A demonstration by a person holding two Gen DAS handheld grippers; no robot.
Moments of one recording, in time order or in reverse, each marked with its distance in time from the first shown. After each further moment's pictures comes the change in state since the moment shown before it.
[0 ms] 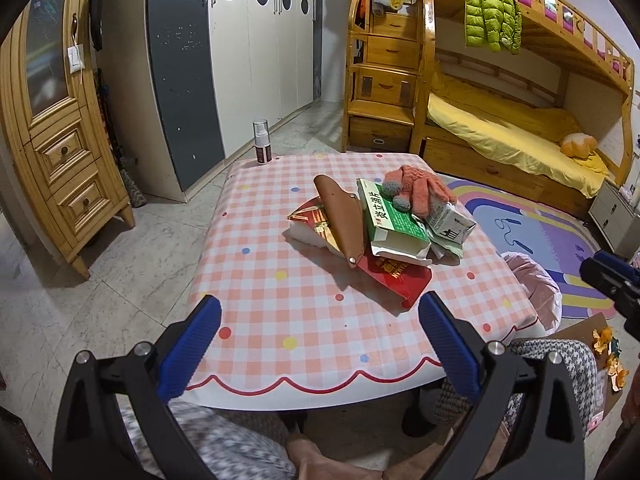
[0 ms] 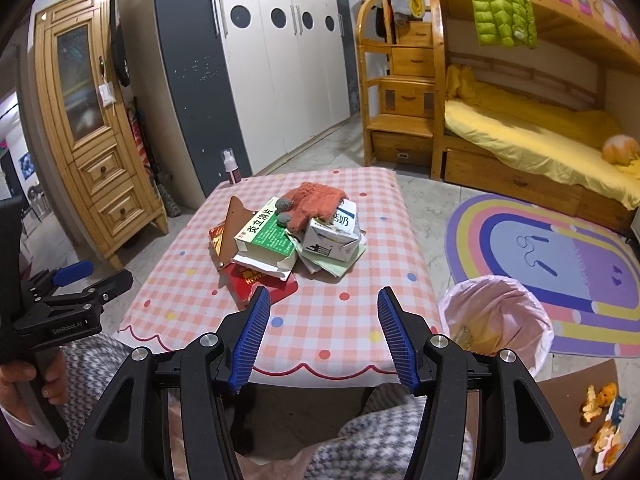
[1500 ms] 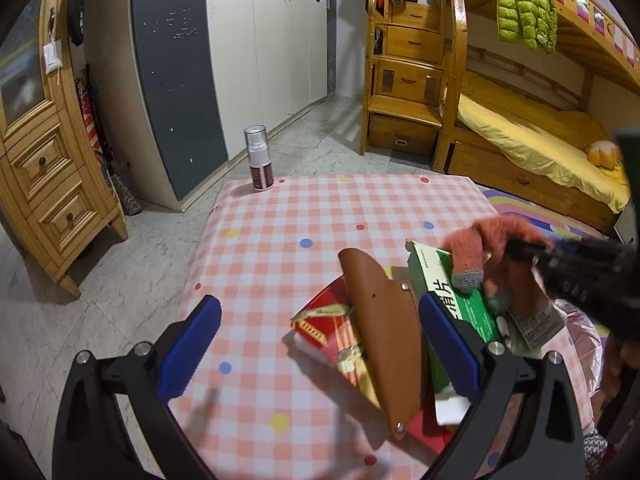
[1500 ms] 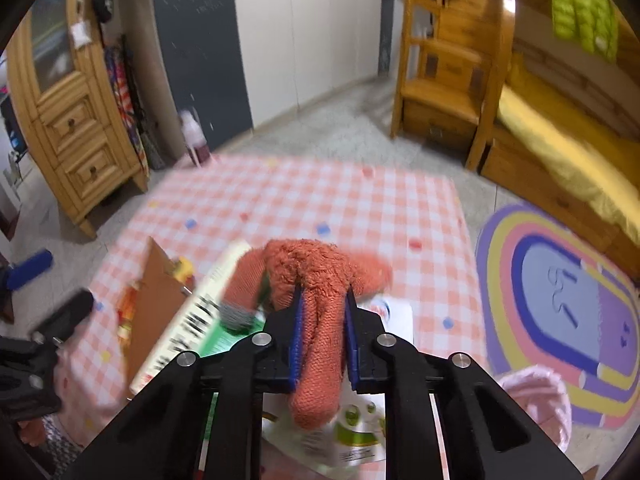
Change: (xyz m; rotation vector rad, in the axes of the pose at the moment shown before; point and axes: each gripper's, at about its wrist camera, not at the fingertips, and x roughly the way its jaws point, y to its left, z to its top) left arm 0.142 0.018 0.093 -0.025 0.022 0.054; right arm 0.224 0.023 0.122 -0.159 0.162 0.002
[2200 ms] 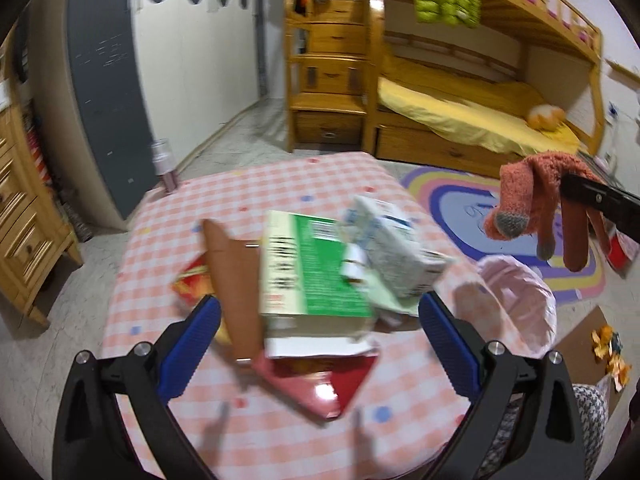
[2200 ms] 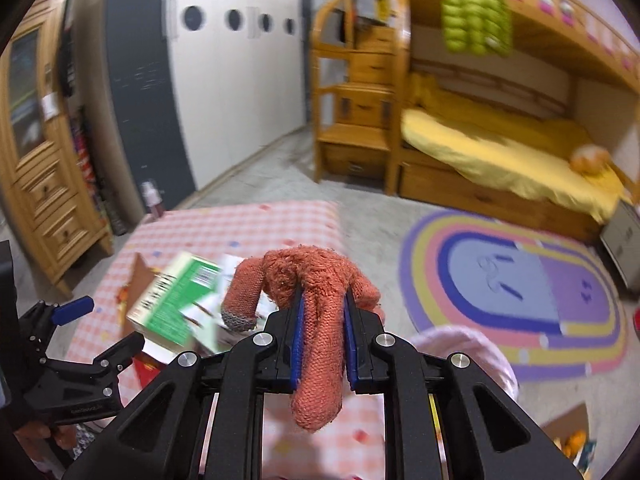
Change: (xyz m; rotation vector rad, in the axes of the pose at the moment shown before) left arm -0.039 -0.102 -0.037 0.165 -0.001 -0.181; right arm -0.147 -0.090 -0.082 0.206 -0.159 -0.190
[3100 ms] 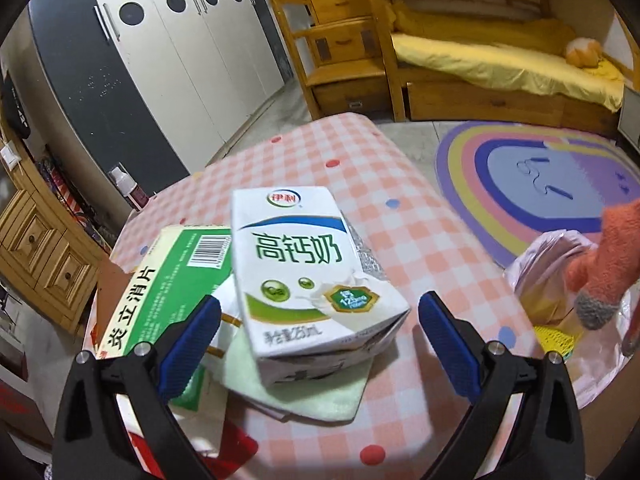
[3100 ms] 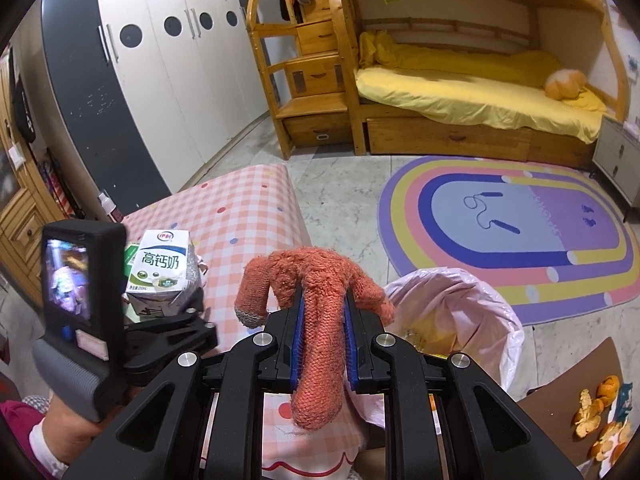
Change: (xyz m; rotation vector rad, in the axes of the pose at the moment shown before) left arm 0.120 -0.116 0.017 0.119 0.095 0.278; right arm 0.037 -0.082 -0.051 0.189 0.069 0.016
